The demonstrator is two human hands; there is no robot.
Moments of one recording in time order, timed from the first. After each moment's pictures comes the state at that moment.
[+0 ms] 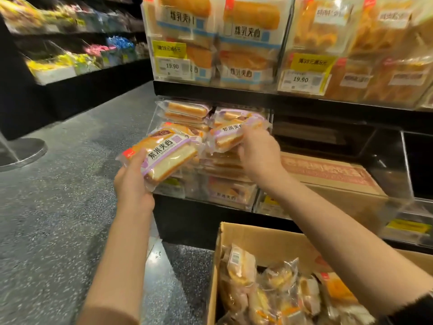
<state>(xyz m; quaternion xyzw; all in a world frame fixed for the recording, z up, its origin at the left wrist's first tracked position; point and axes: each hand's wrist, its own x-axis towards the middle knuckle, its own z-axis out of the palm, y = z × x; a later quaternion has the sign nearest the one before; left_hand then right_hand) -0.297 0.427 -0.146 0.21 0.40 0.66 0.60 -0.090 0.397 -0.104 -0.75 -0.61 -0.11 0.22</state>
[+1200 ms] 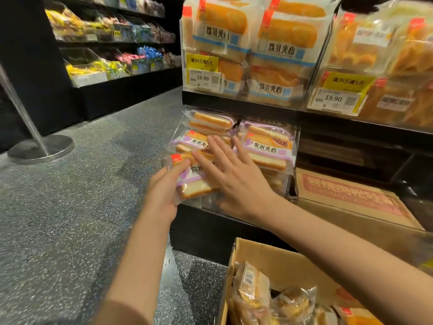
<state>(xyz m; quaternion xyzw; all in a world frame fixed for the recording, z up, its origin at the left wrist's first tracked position) -0.290 0.424 -0.138 0.29 0.40 0.58 0.64 -0.135 0.403 -0.129 -0.47 -0.82 -0.31 0.07</state>
